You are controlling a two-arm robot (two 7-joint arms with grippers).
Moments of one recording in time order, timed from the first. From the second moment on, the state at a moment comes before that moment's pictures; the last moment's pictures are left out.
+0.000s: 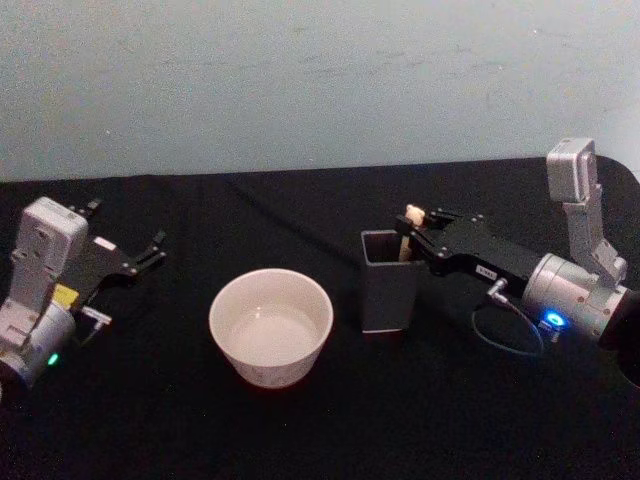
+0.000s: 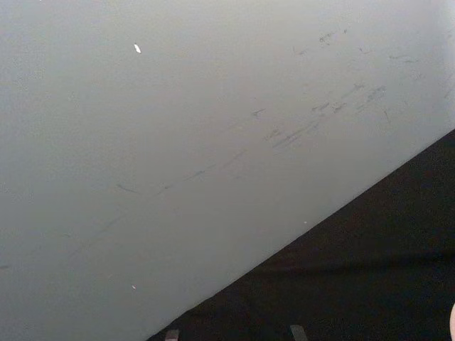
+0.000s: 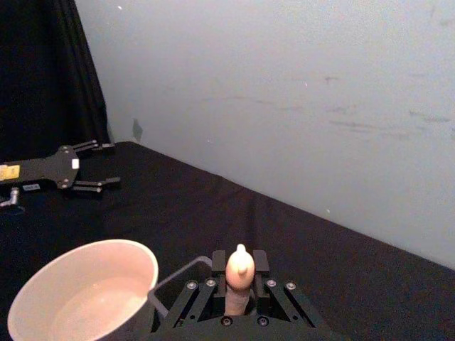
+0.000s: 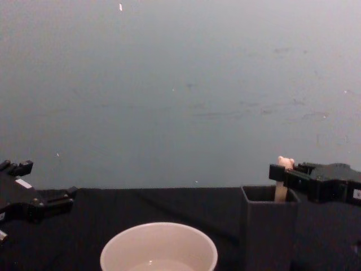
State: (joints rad) left arm -0.20 0.60 0.45 -1.41 -0.25 -0.12 0.03; right arm 0.33 0.48 -0.42 -1.32 0.57 -0.02 0.59
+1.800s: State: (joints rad) left arm -0.20 0.60 0.45 -1.41 -0.25 -0.12 0.03; right arm 0.38 0.41 -0.43 -1.43 0.55 -0.23 0.70
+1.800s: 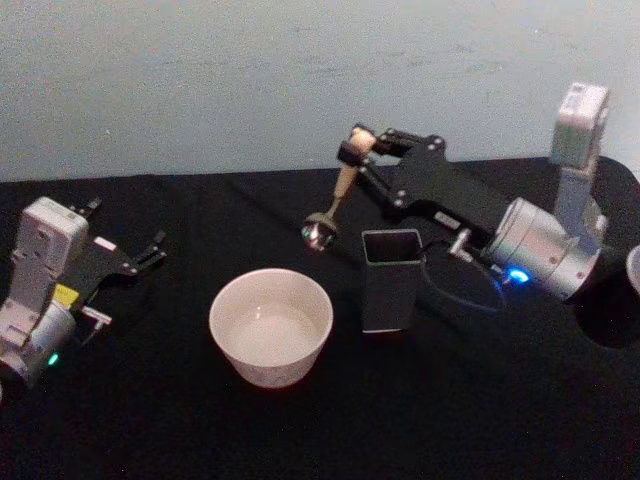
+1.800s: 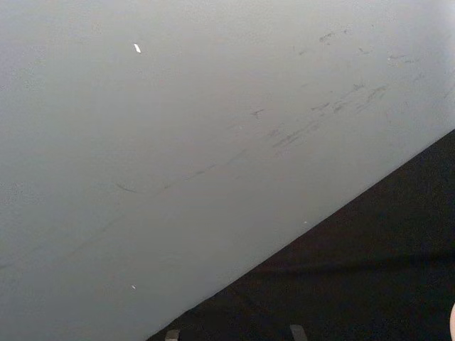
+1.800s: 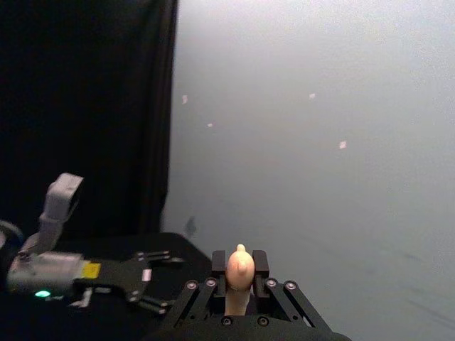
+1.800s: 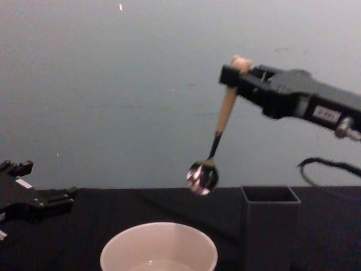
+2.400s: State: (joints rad) left arm -0.20 0.60 0.45 -1.41 -0.25 -0.12 0.03; right arm 0.42 0.34 -0.54 -1.26 0.47 -0.32 0.75
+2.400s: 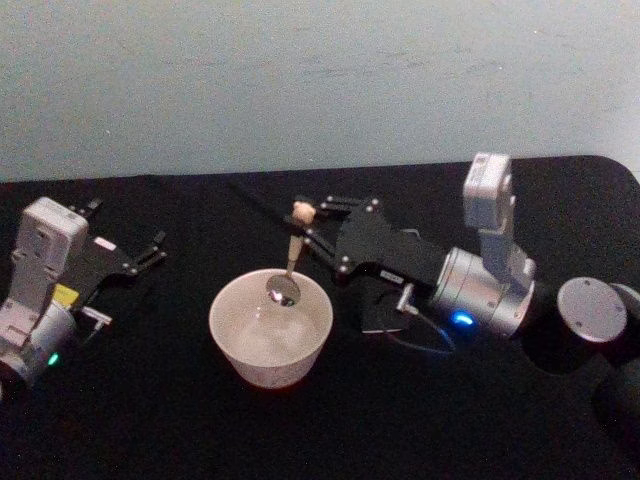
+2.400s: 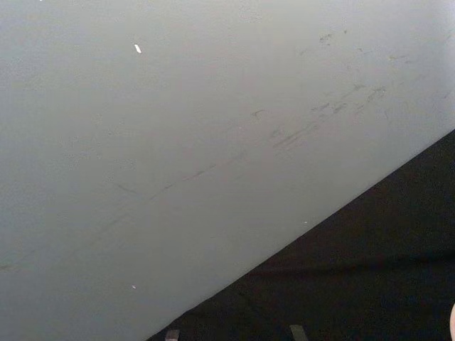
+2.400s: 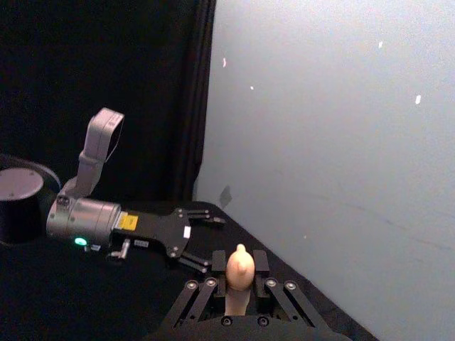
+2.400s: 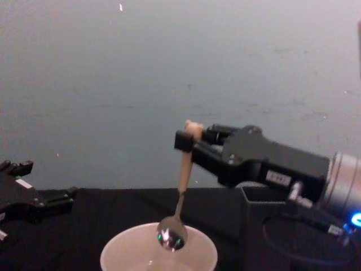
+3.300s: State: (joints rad) left arm -0.20 0.60 0.45 -1.41 -0.25 -0.12 0.03; right arm 0.48 0.25 -0.58 -1.07 0.39 -0.44 0.78
